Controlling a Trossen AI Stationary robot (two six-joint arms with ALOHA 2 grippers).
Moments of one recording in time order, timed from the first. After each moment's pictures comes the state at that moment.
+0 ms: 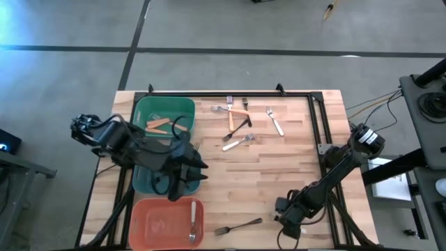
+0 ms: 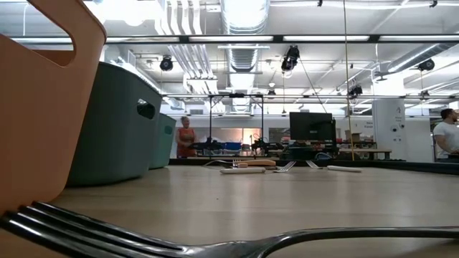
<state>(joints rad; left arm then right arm) -0.46 1.56 2.04 -1.03 -0.27 -0.48 0.78 1.67 0.94 -0.57 -0.23 1.22</state>
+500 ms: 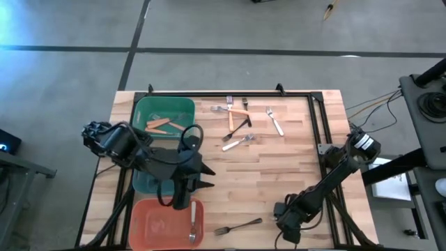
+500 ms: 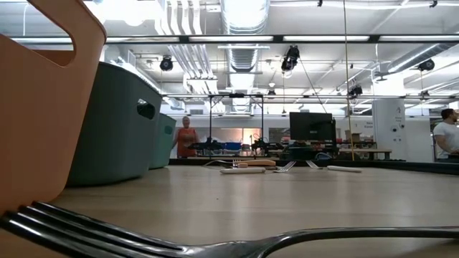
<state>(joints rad) -0.48 1.75 2.34 -1.18 -0.28 -0.37 0.80 1.78 0.98 -0.54 -0.28 1.18</state>
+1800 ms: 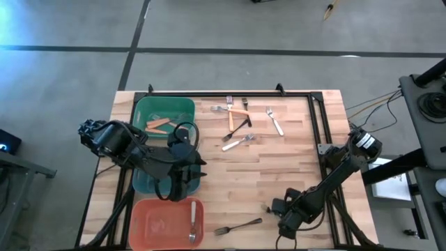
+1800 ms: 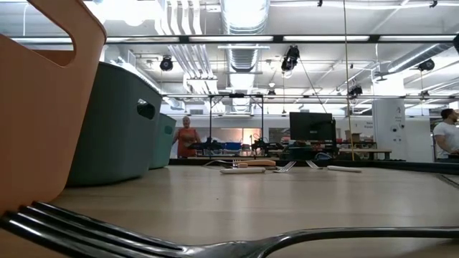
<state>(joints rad) -0.49 1.73 2.35 -1.32 -0.38 -0.45 0.80 1.75 1.01 -0.62 -0.01 1.13</state>
